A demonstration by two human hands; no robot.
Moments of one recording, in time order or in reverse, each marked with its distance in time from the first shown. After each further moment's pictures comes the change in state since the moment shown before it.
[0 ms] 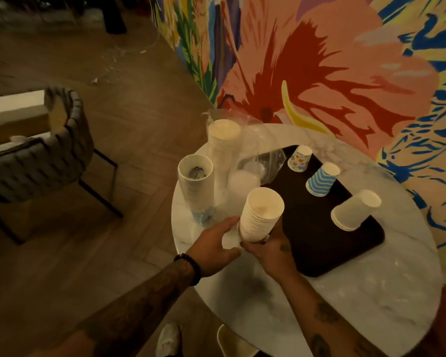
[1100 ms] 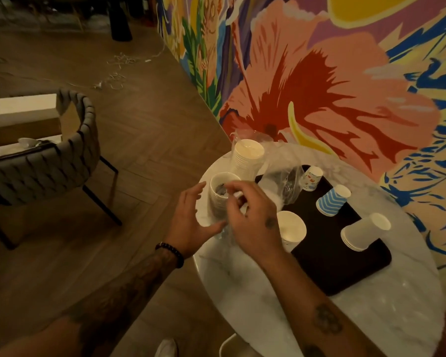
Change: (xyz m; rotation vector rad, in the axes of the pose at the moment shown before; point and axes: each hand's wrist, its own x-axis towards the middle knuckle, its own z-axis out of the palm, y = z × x) left_hand 0.001 -0.033 -0.104 -0.076 0.506 0.214; right_hand -0.002 -0.185 0.049 -0.140 0.114 -0.501
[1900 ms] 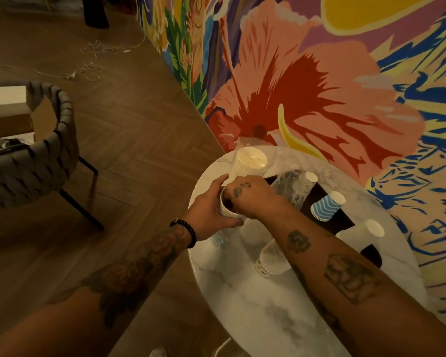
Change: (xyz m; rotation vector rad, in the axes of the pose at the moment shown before) left_hand 0.071 0.013 -0.003 -0.067 -0.389 -0.029; right_hand 0.108 0.012 0.026 -1.085 -0.809 -0.239
